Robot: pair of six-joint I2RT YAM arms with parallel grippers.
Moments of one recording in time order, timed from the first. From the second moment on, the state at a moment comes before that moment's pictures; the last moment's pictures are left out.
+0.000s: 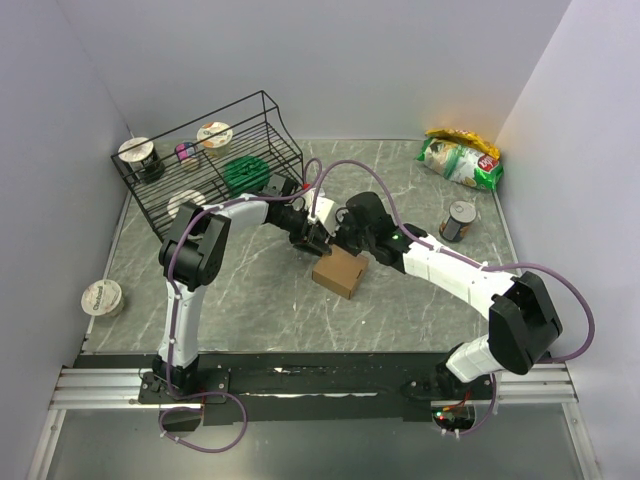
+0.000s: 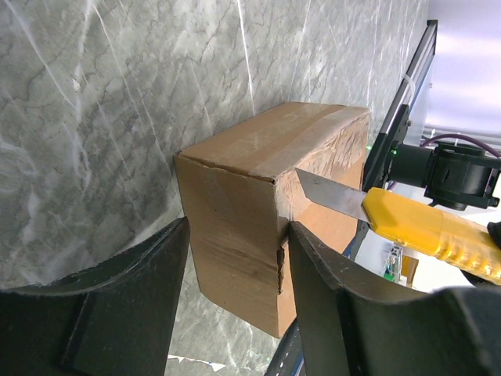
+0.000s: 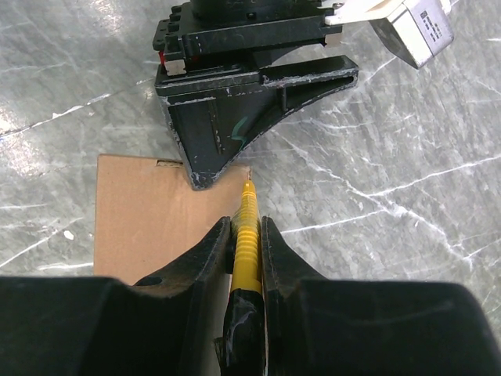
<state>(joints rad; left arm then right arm) -0.46 2.18 1.51 -0.40 0.91 -0.26 0.68 1.45 1.04 -0.27 -0.07 -0.53</state>
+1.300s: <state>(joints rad) -0.46 2.18 1.51 -0.39 0.93 -0.27 0.68 1.37 0.96 -0.28 -0.06 -0.60</state>
